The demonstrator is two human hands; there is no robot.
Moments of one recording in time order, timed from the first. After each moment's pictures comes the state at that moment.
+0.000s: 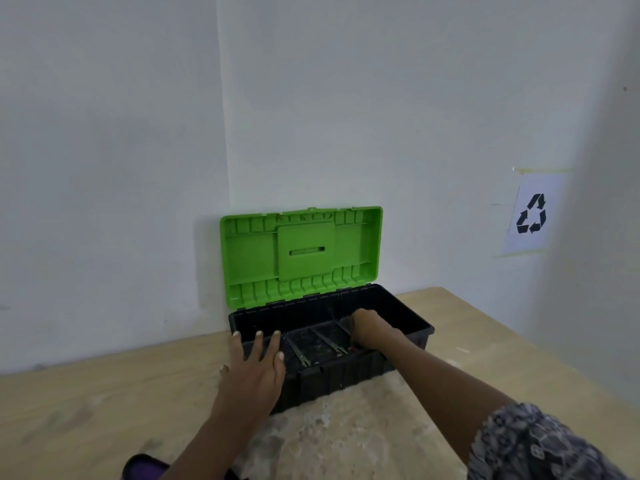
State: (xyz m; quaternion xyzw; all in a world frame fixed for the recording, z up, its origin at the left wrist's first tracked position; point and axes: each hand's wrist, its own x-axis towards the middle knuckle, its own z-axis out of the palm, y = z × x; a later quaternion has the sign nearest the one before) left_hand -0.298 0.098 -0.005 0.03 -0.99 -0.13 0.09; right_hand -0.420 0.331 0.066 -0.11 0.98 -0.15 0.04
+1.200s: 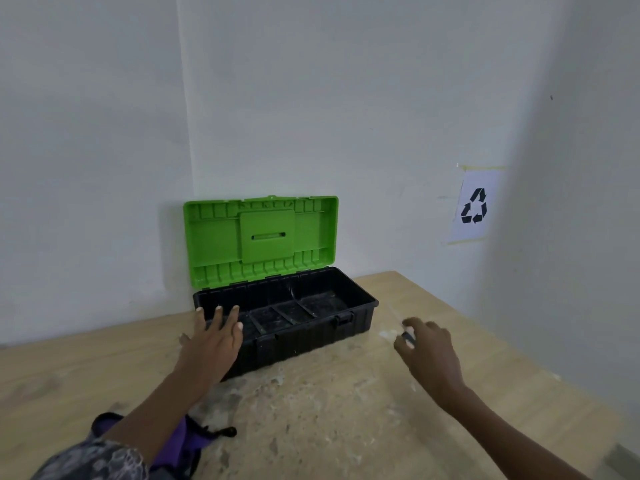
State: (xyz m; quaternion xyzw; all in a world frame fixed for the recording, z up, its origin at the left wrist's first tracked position) left_hand -0.257 0.112 0.036 -0.03 -0.98 0.18 0.08; right_hand -0.259 0.496 0.049 0.00 0.94 -0.24 -0.23
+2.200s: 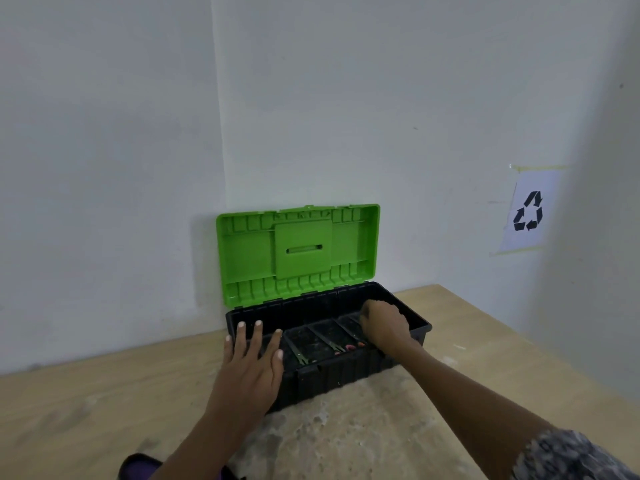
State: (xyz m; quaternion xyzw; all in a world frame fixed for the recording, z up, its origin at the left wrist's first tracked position) left_hand -0.272 0.111 0.025 0.00 -0.99 -0.03 0.17; right_hand -0.405 0.354 0.067 -0.06 0.98 -0.18 -0.10
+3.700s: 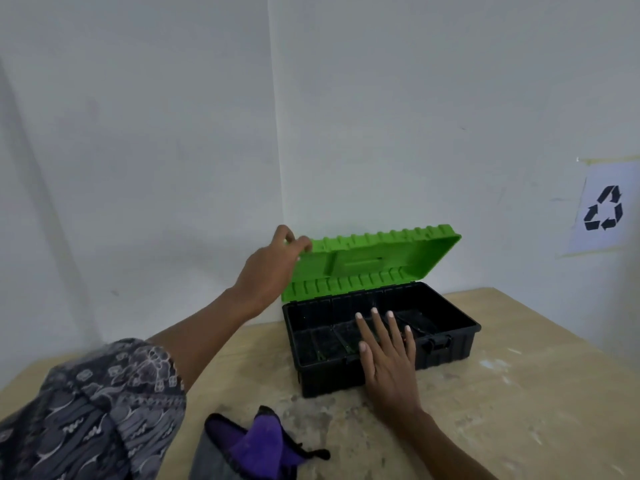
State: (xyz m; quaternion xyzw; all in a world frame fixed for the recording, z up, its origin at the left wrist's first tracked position) left_hand -0.271 0.062 0.190 -0.10 -0.94 -0.04 0.32; right_hand -0.304 0.293 -0.003 -0.23 0.89 -0.25 -0.32
